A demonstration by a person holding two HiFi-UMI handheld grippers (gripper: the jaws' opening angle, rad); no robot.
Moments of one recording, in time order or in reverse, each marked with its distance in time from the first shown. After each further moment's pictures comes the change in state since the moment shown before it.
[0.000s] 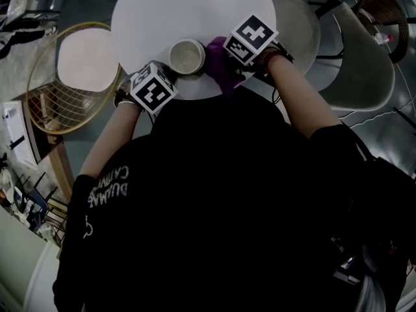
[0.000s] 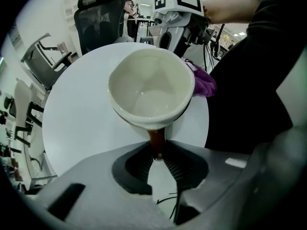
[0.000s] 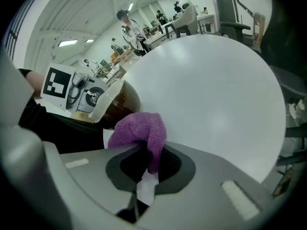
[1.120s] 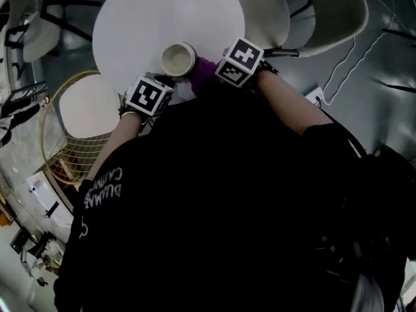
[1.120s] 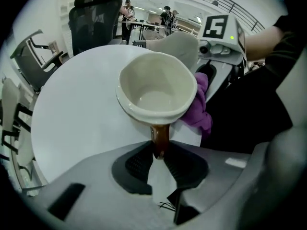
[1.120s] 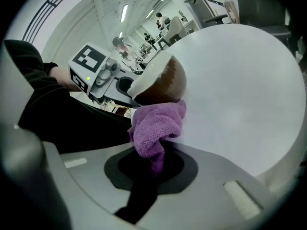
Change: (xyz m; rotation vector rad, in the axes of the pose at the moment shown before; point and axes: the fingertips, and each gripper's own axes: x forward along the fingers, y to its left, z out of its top) left arm -0.007 -0.016 -0.006 0.039 -0.046 -0.118; right arm 0.042 0.118 -0.049 0.196 -0.244 0.159
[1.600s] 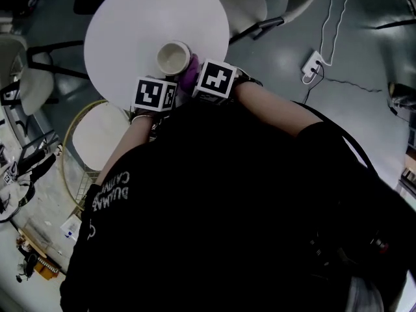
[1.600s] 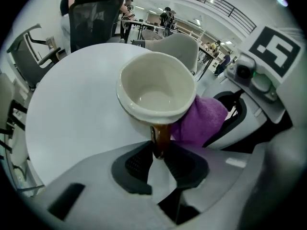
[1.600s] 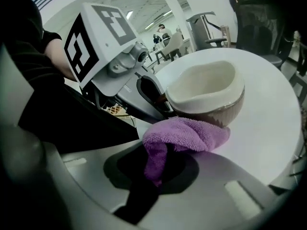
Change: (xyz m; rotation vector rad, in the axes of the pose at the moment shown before) left arm 0.006 -0.001 0.000 0.026 -0.003 -0.027; right arm 0.051 0.059 0.037 -0.040 -0.213 -0.227
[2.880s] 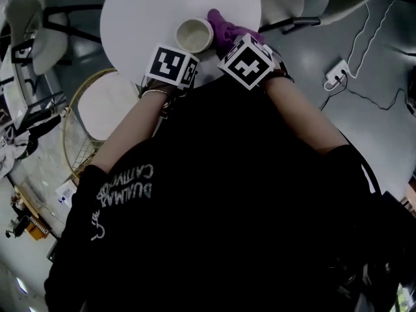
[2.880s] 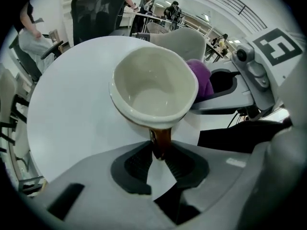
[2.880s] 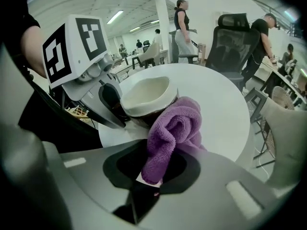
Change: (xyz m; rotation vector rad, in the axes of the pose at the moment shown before) left arm -0.002 0.008 -0.012 -0.079 0.068 0.017; right arm -0.028 -0.070 0.003 0.034 -0.017 -0.388
